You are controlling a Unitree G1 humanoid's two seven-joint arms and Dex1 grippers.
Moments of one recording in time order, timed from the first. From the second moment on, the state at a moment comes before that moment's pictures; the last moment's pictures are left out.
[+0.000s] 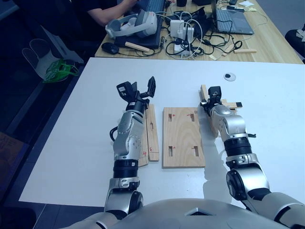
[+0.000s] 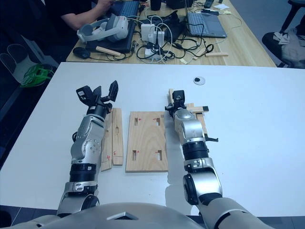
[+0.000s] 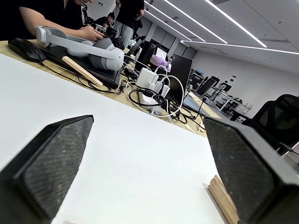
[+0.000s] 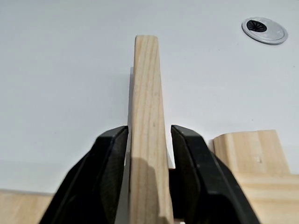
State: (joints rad) left arm -0.25 -0.07 0.11 0.07 -0.40 0.16 -0.10; right arm -0.52 -0.03 -0.02 0.36 0.05 0.73 -0.05
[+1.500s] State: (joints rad) left arm -0.53 -0.17 0.28 -0.03 -0.93 0.63 0.33; right arm -0.55 -0.26 0.47 0.20 -0.50 -0.09 0.17
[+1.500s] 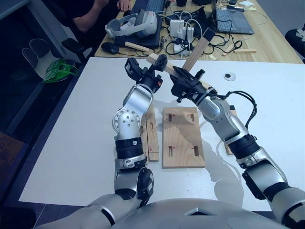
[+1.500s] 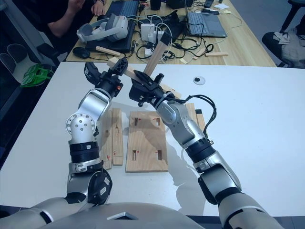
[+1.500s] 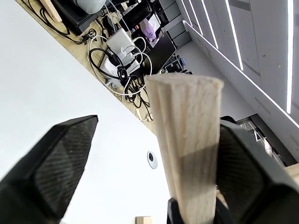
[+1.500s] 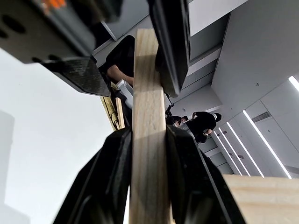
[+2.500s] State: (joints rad) left arm -0.53 -0.17 0.26 -0.05 -1.13 0.51 0.53; right arm -0.54 -0.30 0.47 0.23 -0.48 -0.22 0.30
